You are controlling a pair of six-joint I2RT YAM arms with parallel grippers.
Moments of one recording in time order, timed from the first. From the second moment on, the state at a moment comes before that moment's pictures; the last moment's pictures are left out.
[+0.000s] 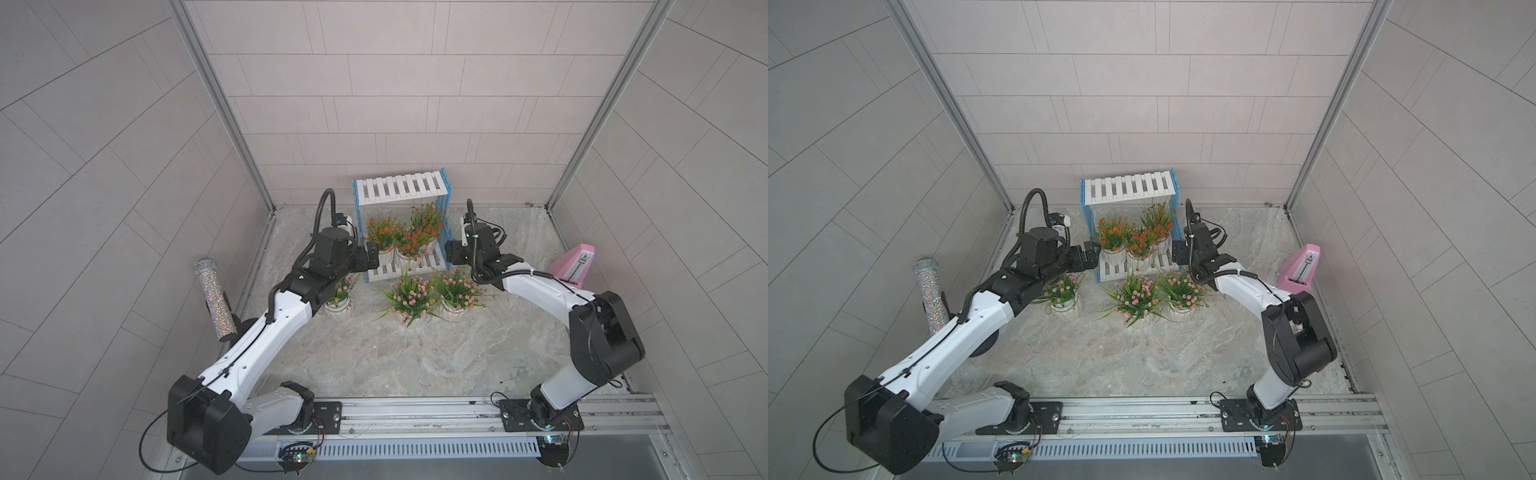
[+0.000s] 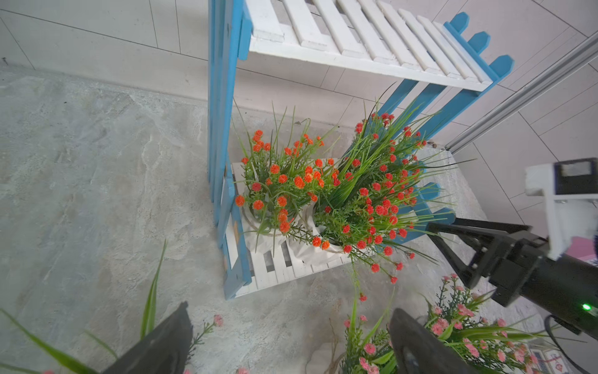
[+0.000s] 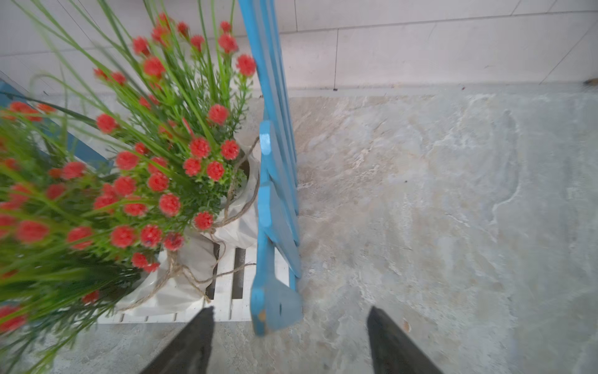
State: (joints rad) left arm -0.39 1.19 1.05 -0.40 -0.04 -0.42; right arm 0.39 1.54 1.05 -0.10 0.16 0.28
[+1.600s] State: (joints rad) left arm 0.05 1.02 1.04 -0.61 0.03 -0.50; right arm 1.05 2.17 1.42 0.27 0.04 0.08
